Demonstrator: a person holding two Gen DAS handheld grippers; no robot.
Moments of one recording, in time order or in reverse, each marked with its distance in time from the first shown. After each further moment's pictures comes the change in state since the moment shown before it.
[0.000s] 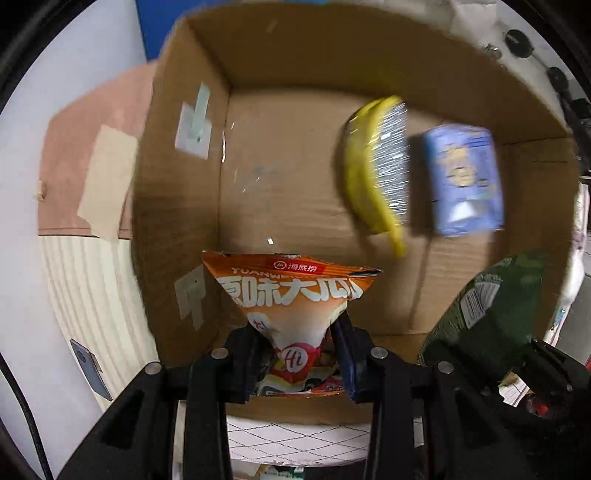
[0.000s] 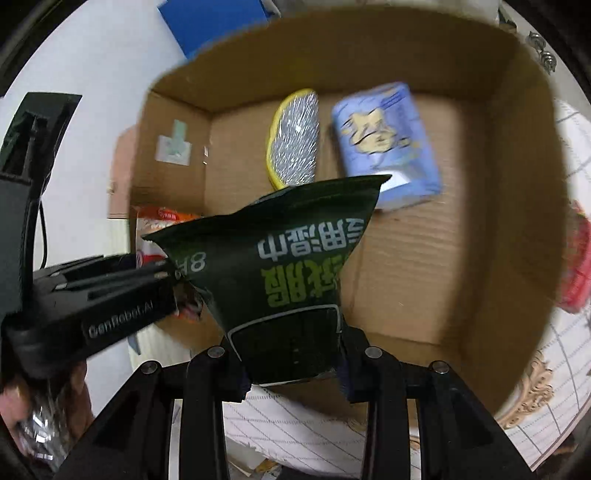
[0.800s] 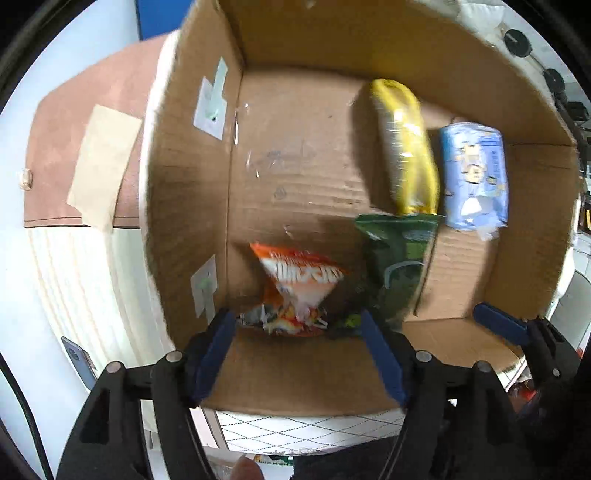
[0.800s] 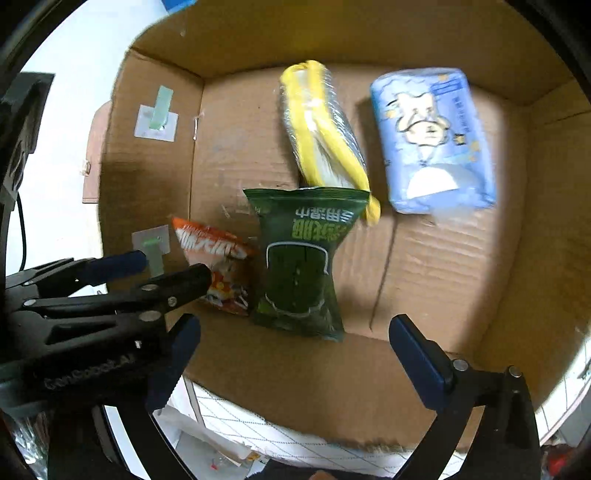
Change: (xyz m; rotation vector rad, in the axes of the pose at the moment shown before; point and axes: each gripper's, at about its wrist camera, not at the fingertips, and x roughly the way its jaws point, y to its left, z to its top) left arm -0.006 0.014 -0.017 -0.002 0.027 -0.071; right arm 0.012 0.026 0.003 -0.030 0.073 -0.082
